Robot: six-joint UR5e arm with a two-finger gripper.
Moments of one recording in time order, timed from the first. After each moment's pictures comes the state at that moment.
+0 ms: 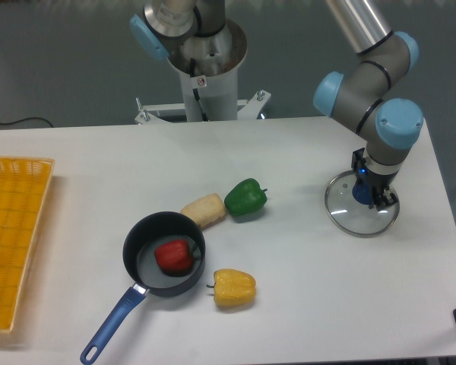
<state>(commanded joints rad) 2.88 -2.06 -1.71 -0.92 1.64 2.02</state>
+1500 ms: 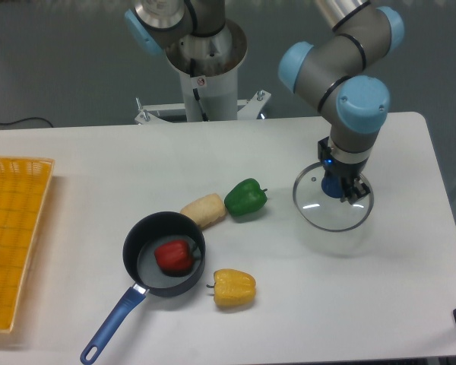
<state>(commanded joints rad) 2.70 -1.89 -1.62 -1.22 1.64 1.71</state>
